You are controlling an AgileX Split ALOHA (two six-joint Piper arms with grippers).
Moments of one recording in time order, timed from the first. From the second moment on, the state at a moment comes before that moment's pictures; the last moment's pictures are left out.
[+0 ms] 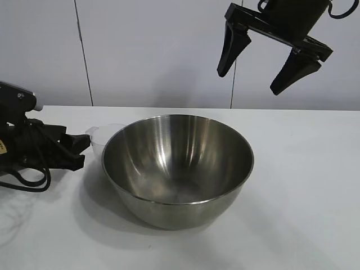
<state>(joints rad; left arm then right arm) -0.21 2.15 -0.66 0.25 -1.15 0.10 0.19 1.89 -1.62 0.36 1.07 -0.10</state>
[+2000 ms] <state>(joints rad) -0.21 2.30 -0.84 0.36 -1.15 0.06 0.19 1.89 -1.62 0.35 1.05 -0.09</state>
